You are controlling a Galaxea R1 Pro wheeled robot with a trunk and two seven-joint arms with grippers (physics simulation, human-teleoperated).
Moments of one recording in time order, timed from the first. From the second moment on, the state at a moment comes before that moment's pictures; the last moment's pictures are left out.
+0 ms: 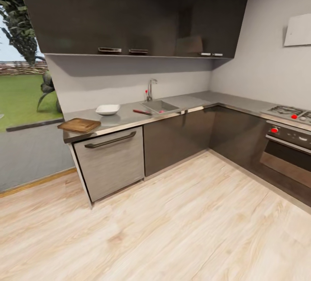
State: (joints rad) left arm 0.01 0.03 0.01 -0.42 0.01 -0.35 0.00; right arm -0.01 0.03 0.01 -0.42 0.01 -0.47 0.00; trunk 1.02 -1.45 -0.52
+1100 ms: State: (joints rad) left arm 0.01 0.03 0.01 -0.42 0.01 -0.35 0.00; right arm -0.01 0.03 0.01 -0.42 0.01 -0.47 0.00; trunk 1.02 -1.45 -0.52
